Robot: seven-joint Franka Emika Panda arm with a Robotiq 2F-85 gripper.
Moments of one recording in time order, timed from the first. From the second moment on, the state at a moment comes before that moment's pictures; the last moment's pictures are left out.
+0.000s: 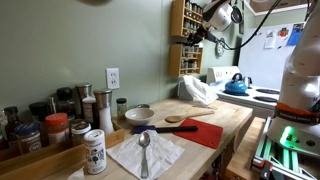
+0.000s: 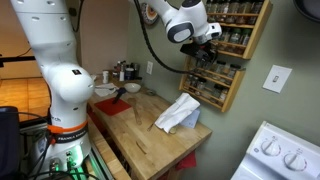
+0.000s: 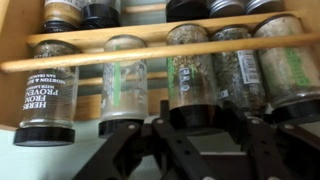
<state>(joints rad) 0.08 -0.23 -0.32 -2.24 0.48 2.88 -0.58</state>
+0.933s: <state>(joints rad) 0.10 -0.22 -0.33 -2.23 0.53 2.91 -0.58</state>
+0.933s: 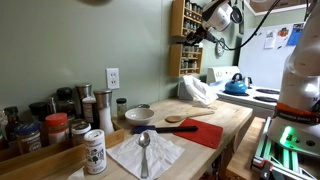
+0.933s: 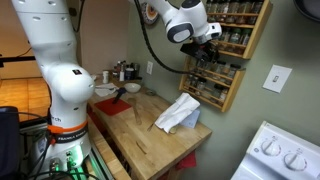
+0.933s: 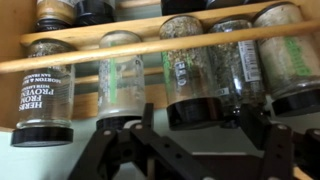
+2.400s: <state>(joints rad) 0.11 -0.19 -0.33 -2.22 0.59 2.97 -0.62</state>
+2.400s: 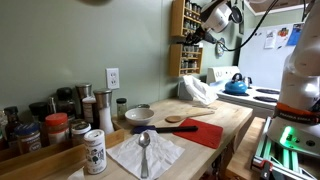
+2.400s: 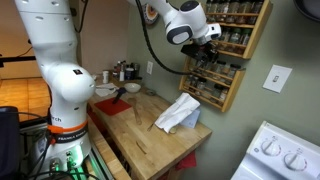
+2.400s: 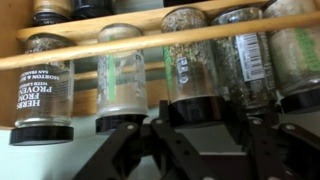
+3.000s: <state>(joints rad) 0.13 -0.25 -0.38 -2.23 0.72 2.97 -0.71</state>
